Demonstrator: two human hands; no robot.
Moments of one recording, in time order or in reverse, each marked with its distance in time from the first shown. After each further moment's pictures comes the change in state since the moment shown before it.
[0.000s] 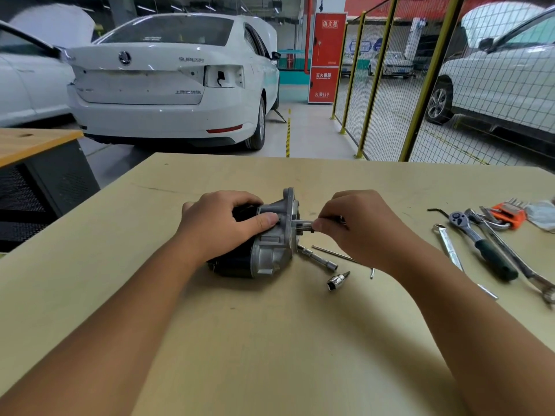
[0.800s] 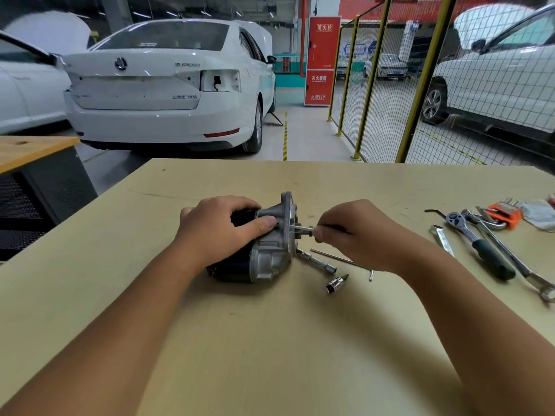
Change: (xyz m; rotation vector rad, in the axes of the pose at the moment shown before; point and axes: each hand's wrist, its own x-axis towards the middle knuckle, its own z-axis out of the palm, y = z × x) left_hand -0.001 0.002 -0.002 0.002 -0.012 0.001; right_hand -0.001 0.005 -0.006 0.072 -0.203 0.050
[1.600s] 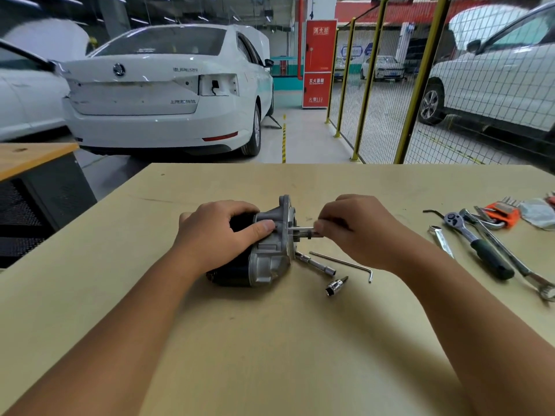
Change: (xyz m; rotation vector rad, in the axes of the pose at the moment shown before) left_hand -0.002 0.002 0.000 0.001 0.003 -0.004; right_hand 0.000 0.000 -0.002 -0.013 0.150 -0.002
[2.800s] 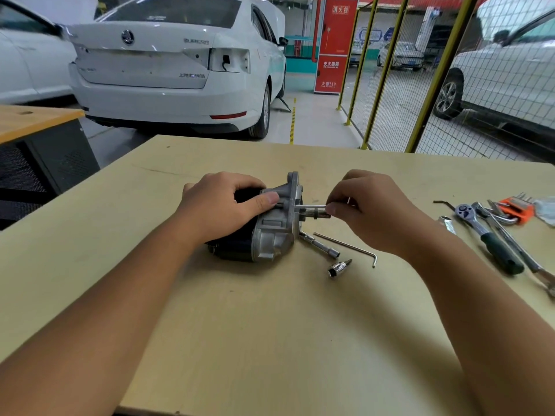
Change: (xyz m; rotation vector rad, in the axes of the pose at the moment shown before) left_hand 0.000 -0.001 -0.005 -0.027 -0.023 0.018; right_hand 0.002 -0.001 -0.003 -0.031 -0.006 0.005
